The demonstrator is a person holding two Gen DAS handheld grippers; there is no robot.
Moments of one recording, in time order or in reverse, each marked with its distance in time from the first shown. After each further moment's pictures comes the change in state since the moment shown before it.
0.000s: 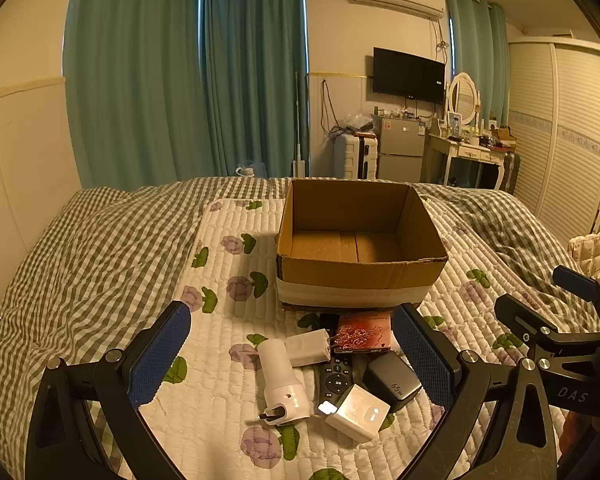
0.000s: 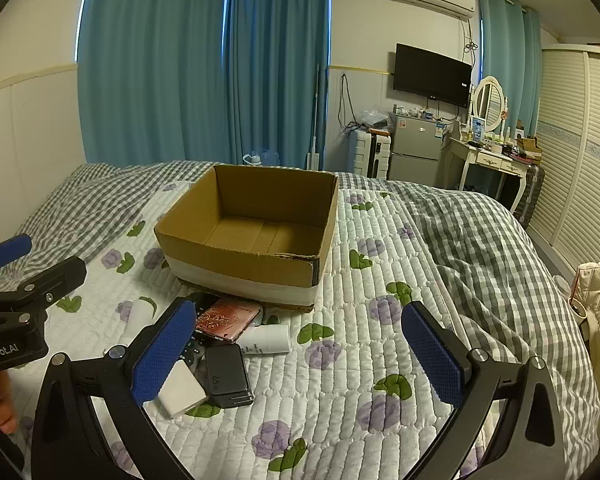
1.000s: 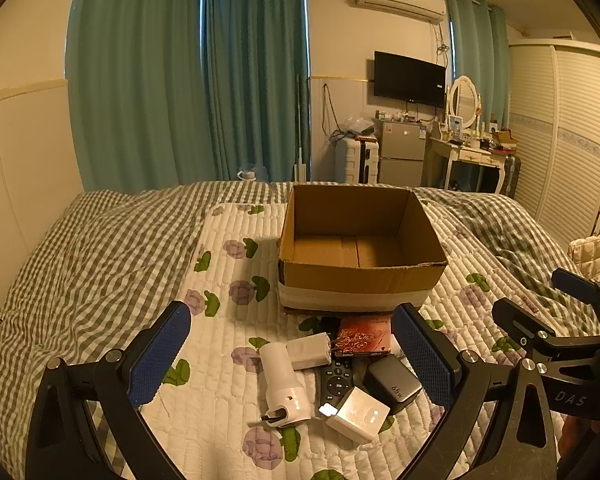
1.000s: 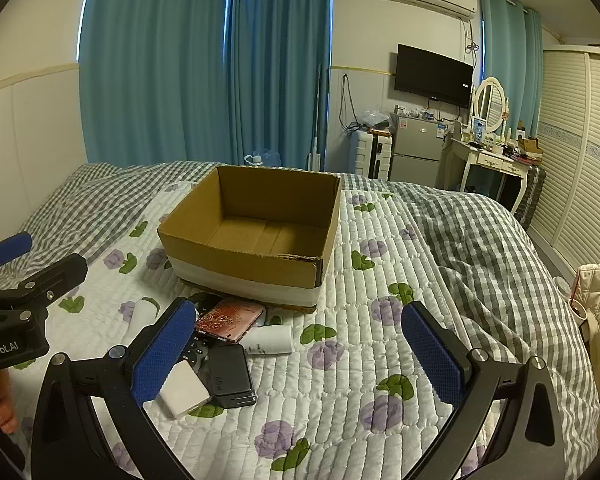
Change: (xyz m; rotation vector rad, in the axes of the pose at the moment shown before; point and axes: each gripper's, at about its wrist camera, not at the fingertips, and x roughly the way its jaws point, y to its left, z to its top) left arm -0.005 0.001 0.006 0.005 -0.015 0.004; right arm -0.001 0.002 0.002 -0.002 -0.003 0.000
